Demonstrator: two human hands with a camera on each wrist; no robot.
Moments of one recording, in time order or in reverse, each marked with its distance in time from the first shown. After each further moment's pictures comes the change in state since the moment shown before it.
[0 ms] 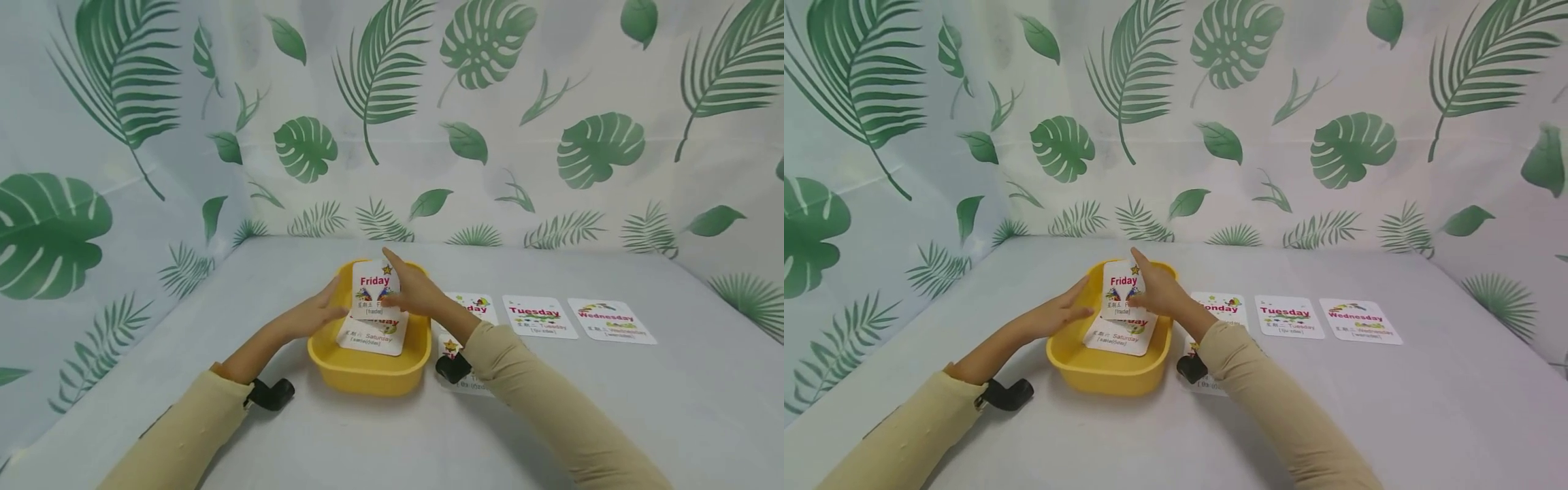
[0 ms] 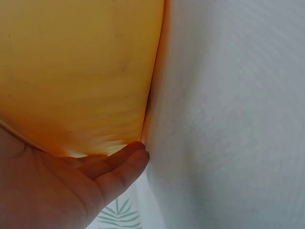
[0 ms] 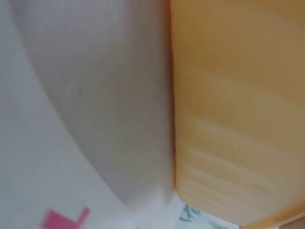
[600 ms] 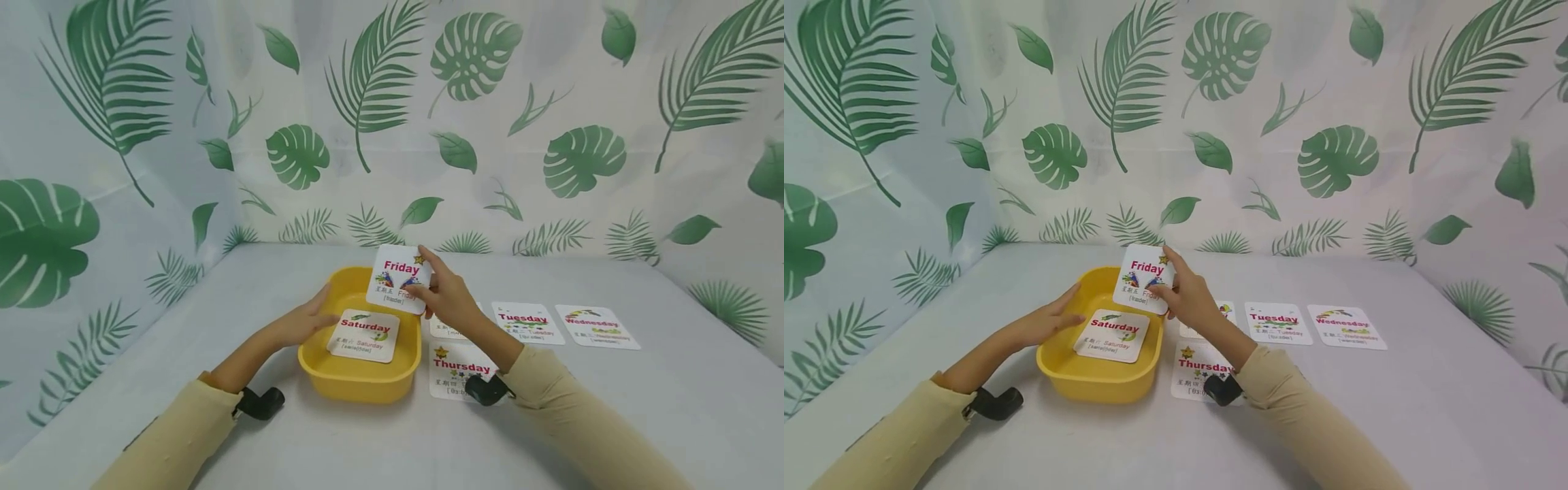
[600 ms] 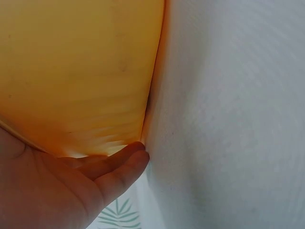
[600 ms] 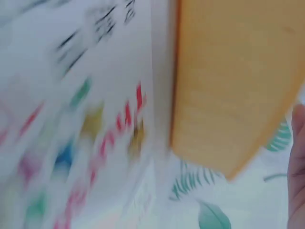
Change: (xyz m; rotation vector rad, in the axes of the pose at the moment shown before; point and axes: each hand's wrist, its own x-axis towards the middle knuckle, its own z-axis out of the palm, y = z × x) left_hand 0.000 -0.001 0.002 -0.052 -0.002 -0.031; right_hand -0.053 0.017 -0.031 0.249 0.236 -0.036
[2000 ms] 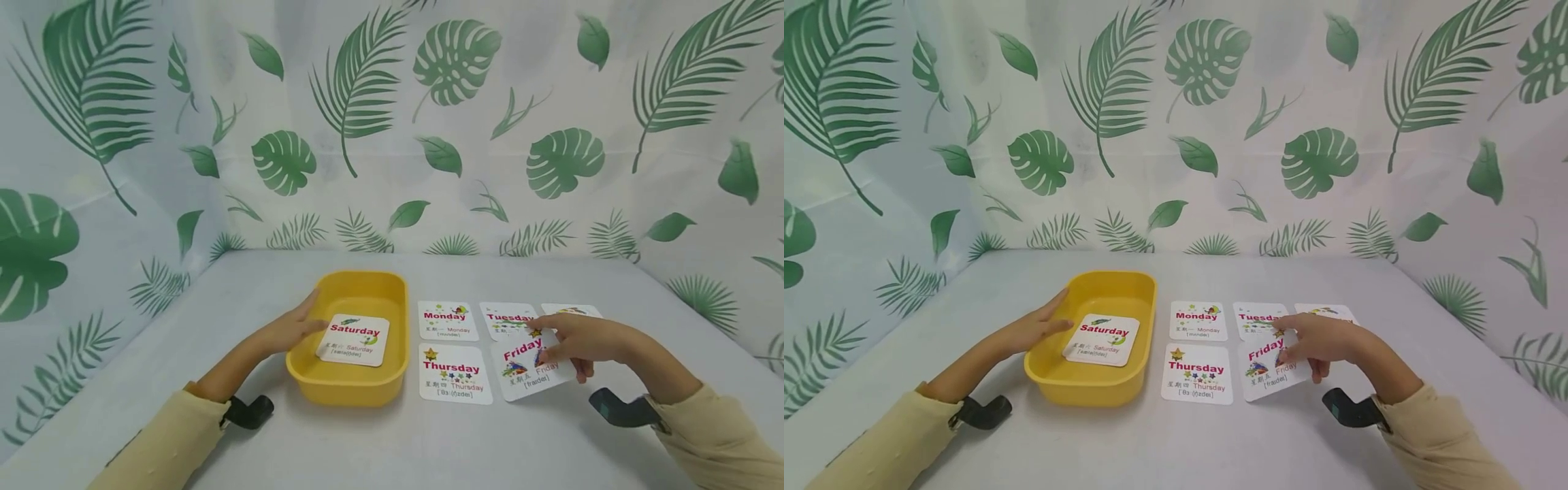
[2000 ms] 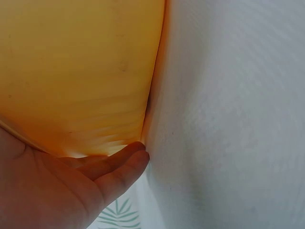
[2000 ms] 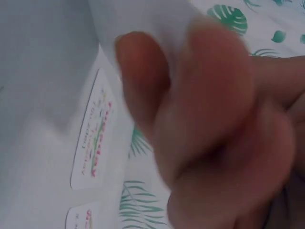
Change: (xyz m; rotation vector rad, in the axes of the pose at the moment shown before) left_hand -0.005 0.005 -0.001 0.006 -0.003 0.018; right_hand -0.104 0.042 -0.149 -0.271 -0.483 0.489
